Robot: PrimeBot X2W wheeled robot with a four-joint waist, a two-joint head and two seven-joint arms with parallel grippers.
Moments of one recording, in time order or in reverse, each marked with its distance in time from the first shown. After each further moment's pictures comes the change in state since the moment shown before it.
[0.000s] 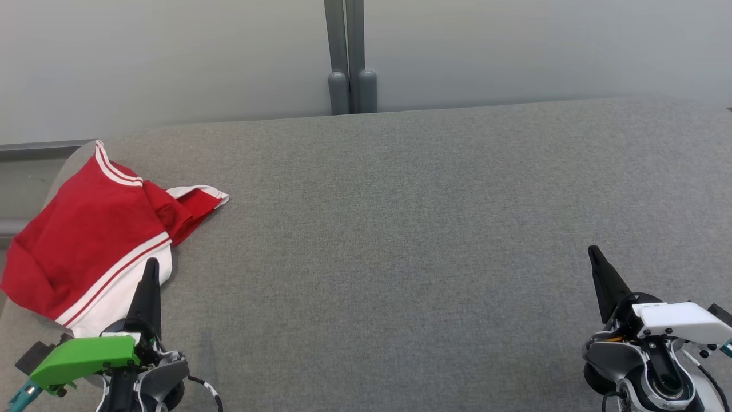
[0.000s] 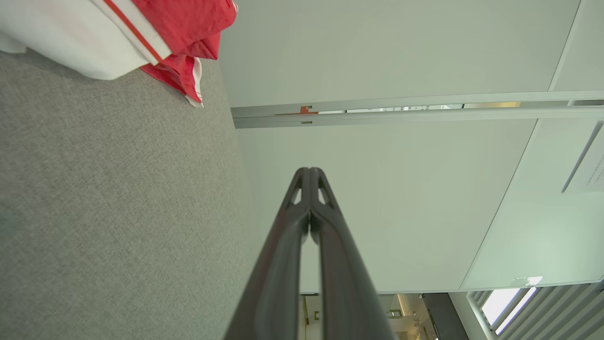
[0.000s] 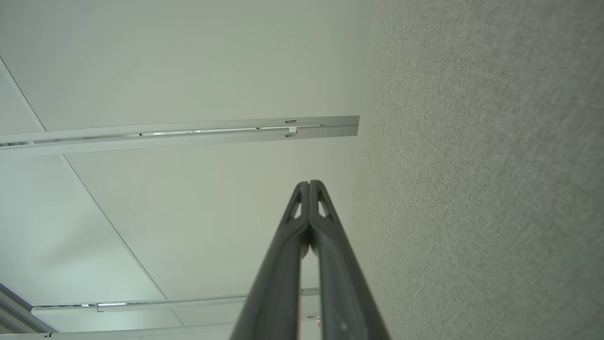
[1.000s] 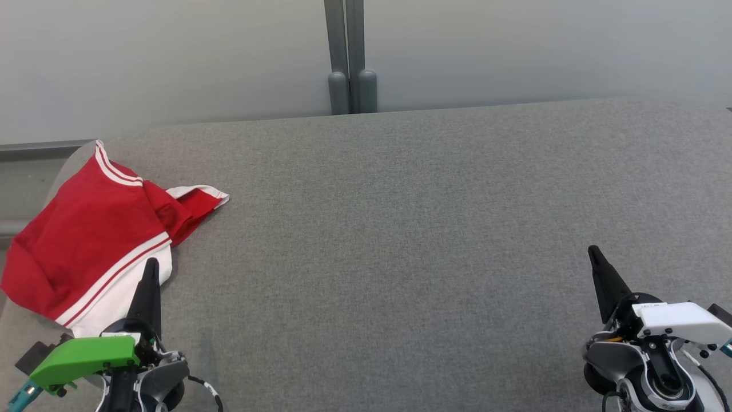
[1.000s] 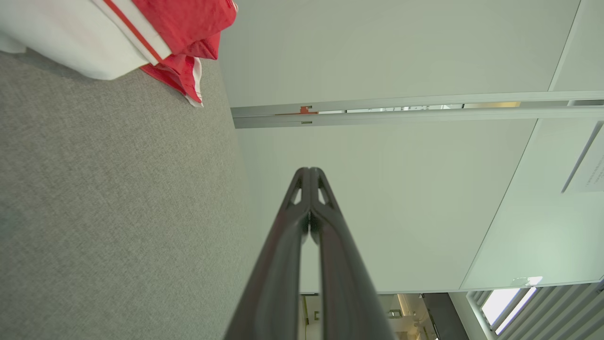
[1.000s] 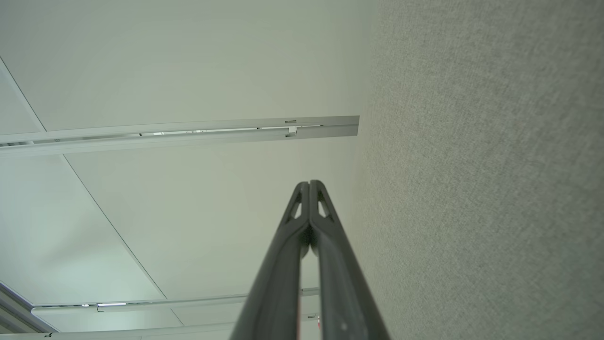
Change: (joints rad) left arm 0.000 0.000 0.000 0.000 0.000 0.000 0.000; right arm 0.000 0.000 0.000 0.000 0.000 0.000 0.000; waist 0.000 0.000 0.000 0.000
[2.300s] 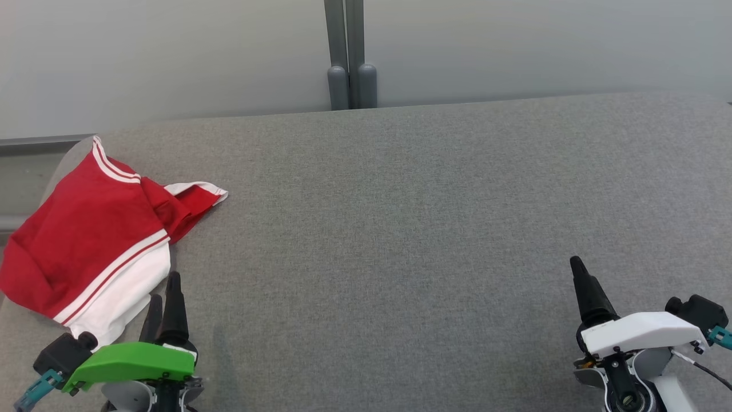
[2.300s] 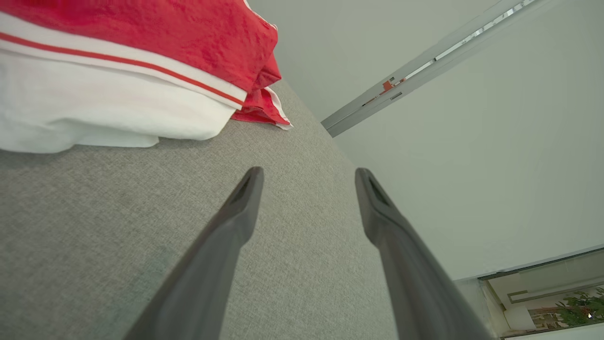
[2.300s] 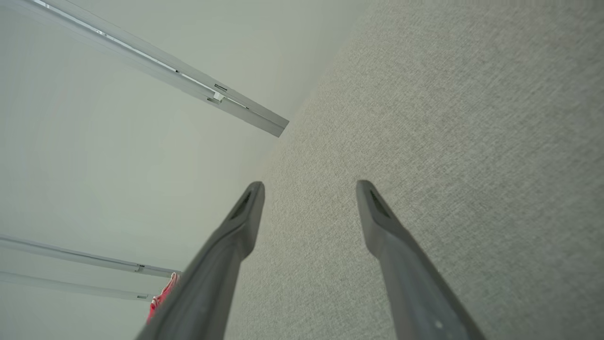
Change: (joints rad) left arm 0.006 -0.007 -0.044 0.106 0.633 0.014 -0.152; right arm 0.013 -0.021 0.088 0.072 -0.570 0.000 -0.151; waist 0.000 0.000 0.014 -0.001
